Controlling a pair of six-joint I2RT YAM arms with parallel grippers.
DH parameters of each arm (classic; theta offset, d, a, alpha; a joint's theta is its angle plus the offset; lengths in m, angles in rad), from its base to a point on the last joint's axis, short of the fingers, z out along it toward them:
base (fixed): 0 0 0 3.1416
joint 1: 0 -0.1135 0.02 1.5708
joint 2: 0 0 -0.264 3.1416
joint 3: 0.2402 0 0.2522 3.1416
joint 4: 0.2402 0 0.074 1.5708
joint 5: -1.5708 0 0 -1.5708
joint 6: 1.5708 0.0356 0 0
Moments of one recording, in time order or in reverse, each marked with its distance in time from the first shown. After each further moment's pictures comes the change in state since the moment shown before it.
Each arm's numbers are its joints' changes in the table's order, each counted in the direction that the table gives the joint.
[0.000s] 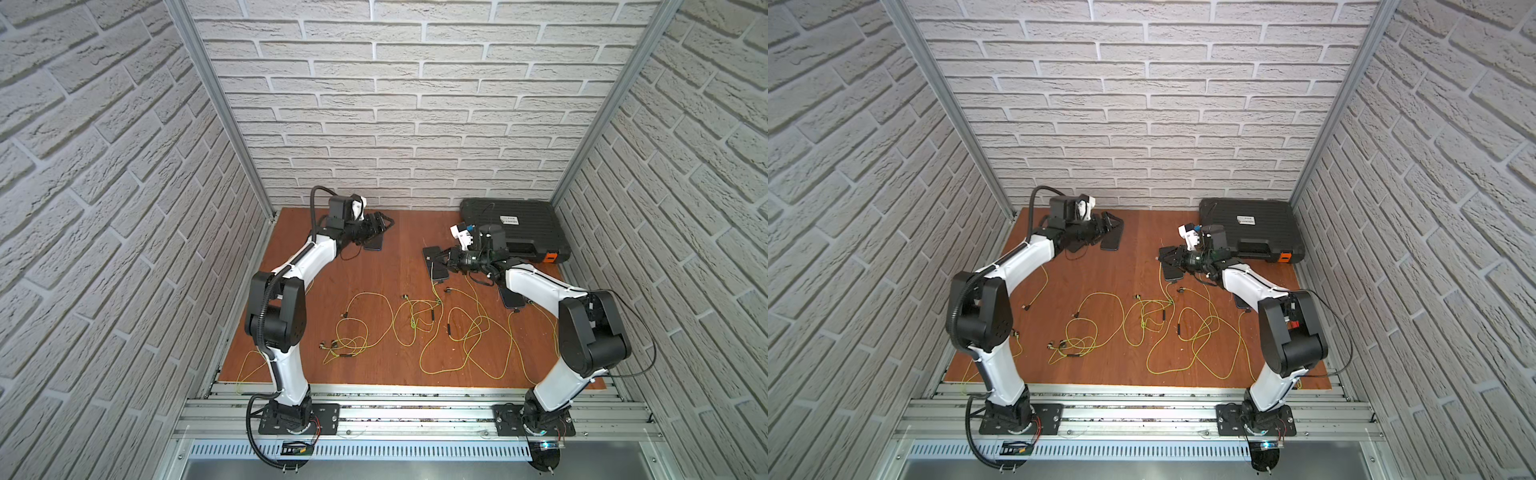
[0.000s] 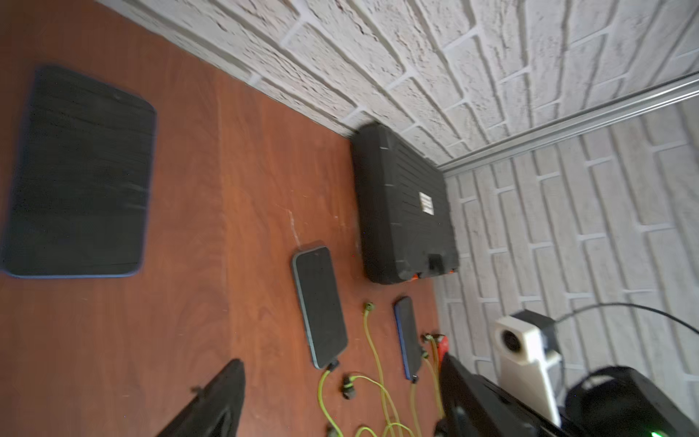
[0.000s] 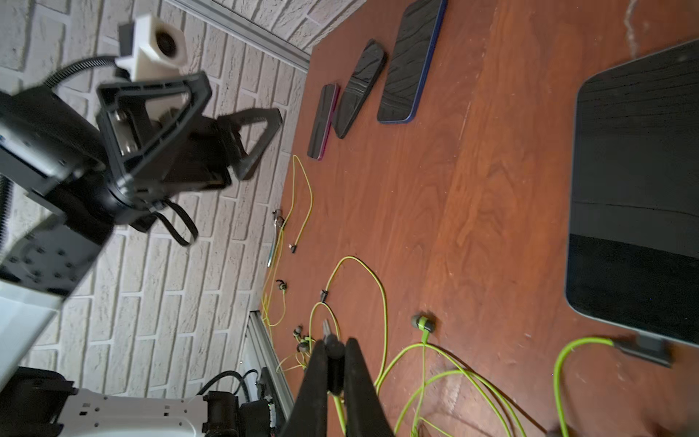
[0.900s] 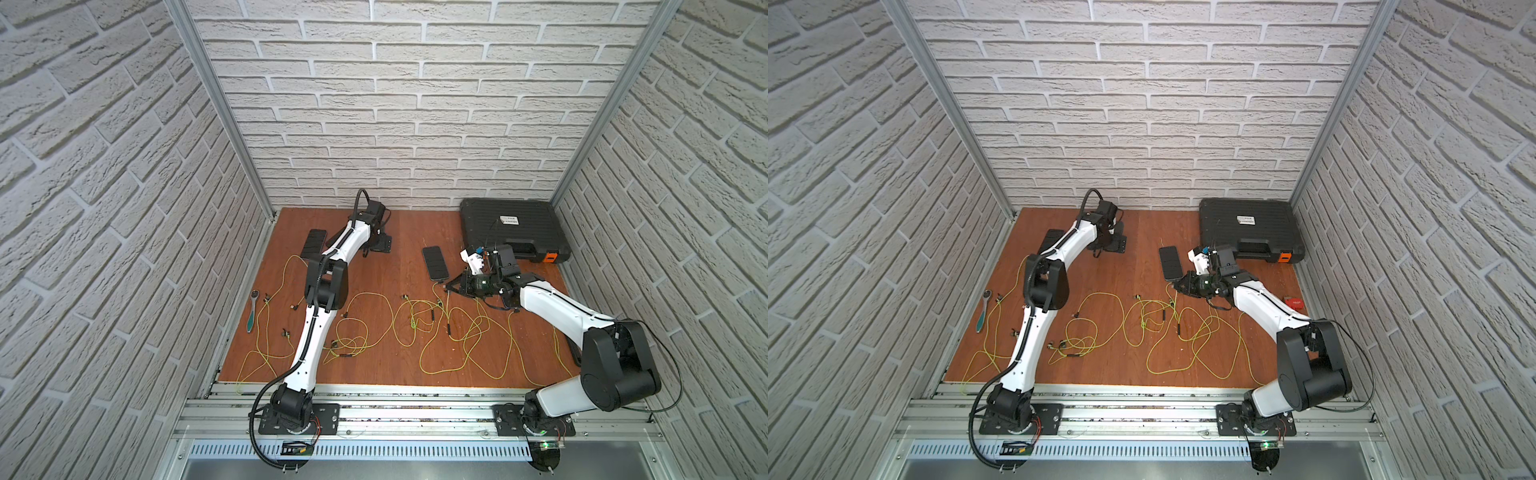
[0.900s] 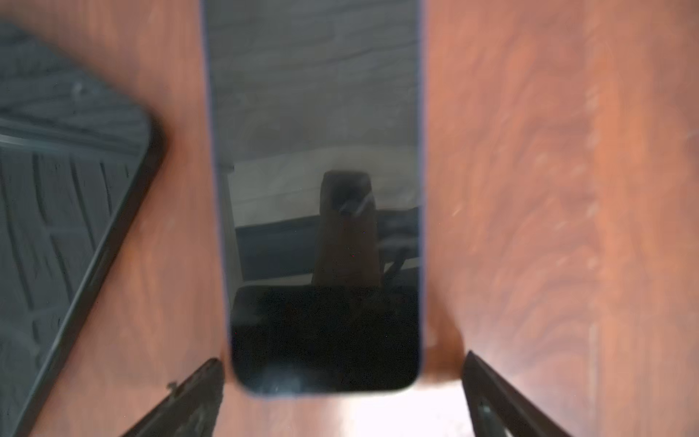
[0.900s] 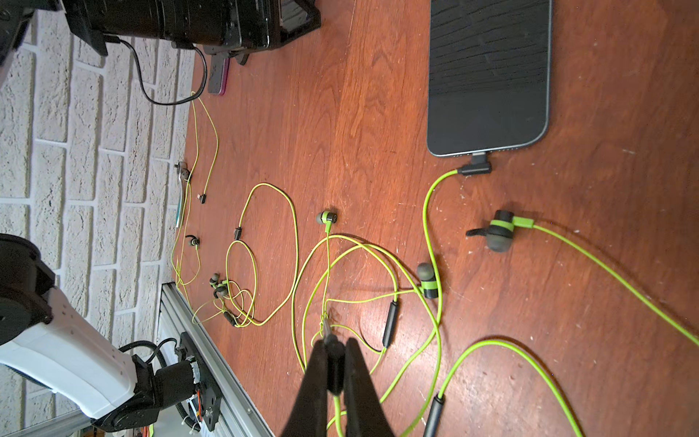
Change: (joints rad) left arm 0.089 0.724 0.865 0.713 0.623 0.465; right arm 0.000 -0.195 -0.171 0.303 -0.181 -0.208
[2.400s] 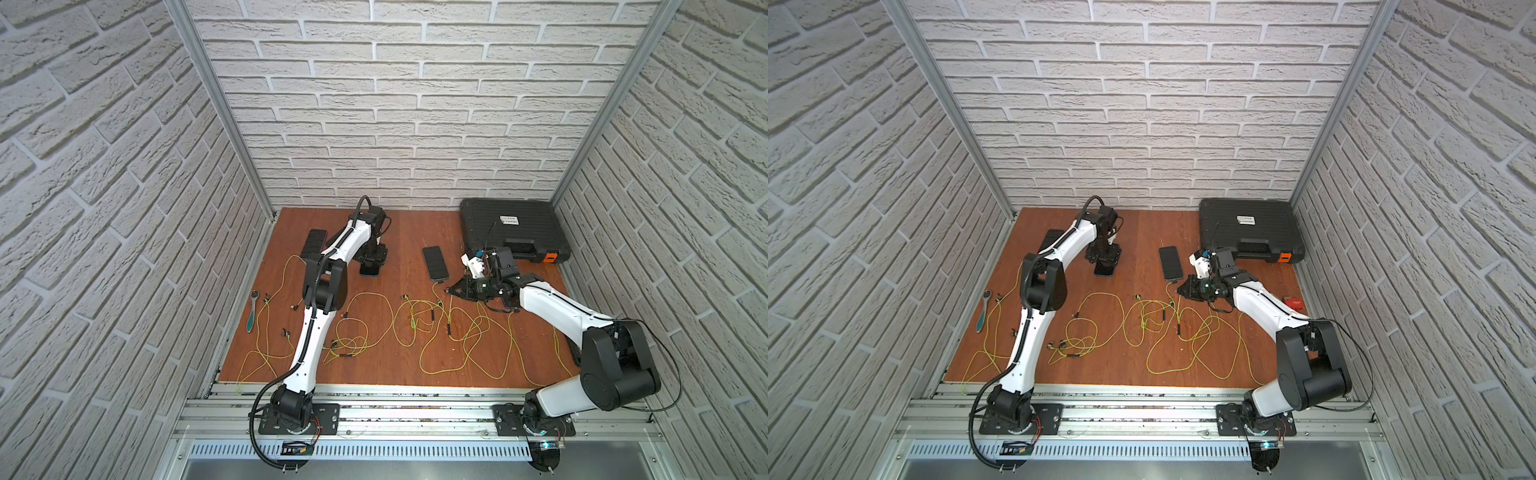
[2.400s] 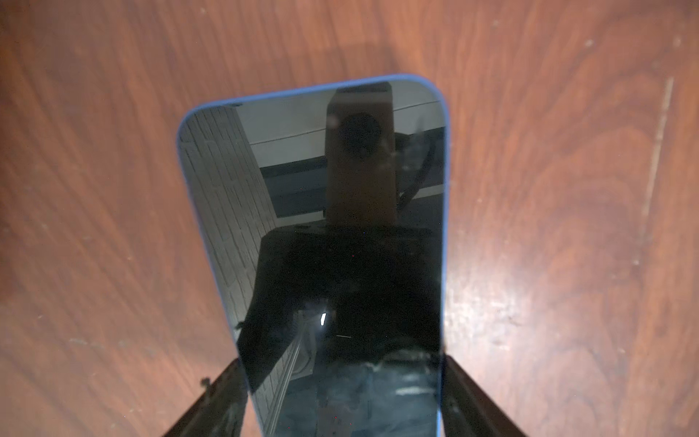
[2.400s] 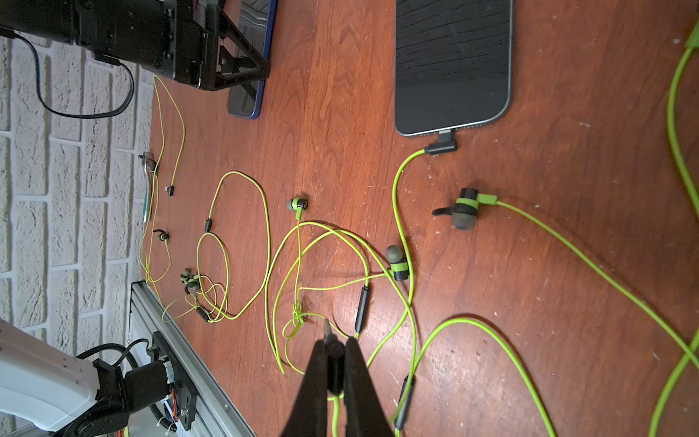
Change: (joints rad) left arm 0.016 -0.088 -0.122 0.237 -0.045 0.050; right arm 0.000 0.003 -0.008 0.060 -0.055 -0.046
